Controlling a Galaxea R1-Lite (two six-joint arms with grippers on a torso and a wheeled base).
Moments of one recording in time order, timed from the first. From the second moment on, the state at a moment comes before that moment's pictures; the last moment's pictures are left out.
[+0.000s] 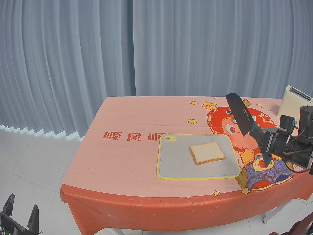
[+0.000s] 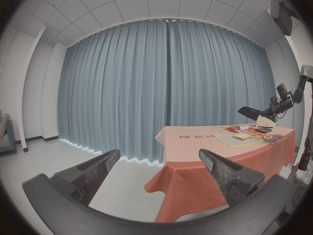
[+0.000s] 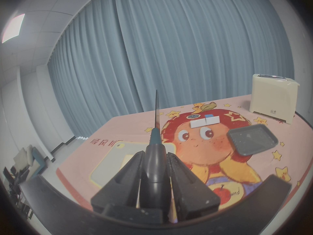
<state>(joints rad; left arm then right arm) 0.00 0.02 -0.02 0.00 0.03 -0.02 0.32 1.42 -0.50 -0.53 -0.03 0.28</state>
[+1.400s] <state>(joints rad) 0.00 0.02 -0.02 0.00 0.03 -0.02 0.55 1.37 -0.42 -0.56 0.04 0.36</state>
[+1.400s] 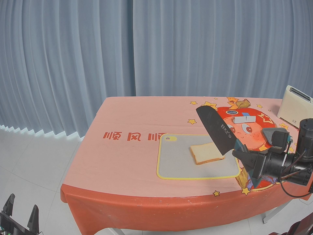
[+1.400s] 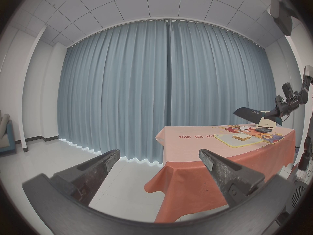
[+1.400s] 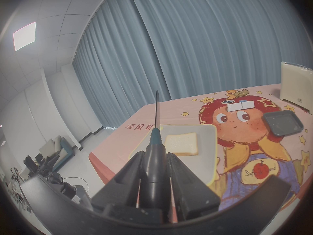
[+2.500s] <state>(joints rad) 0.00 0.02 -0.02 0.00 0.03 -0.02 0.62 1.45 -0.36 -0.65 0.00 0.36</state>
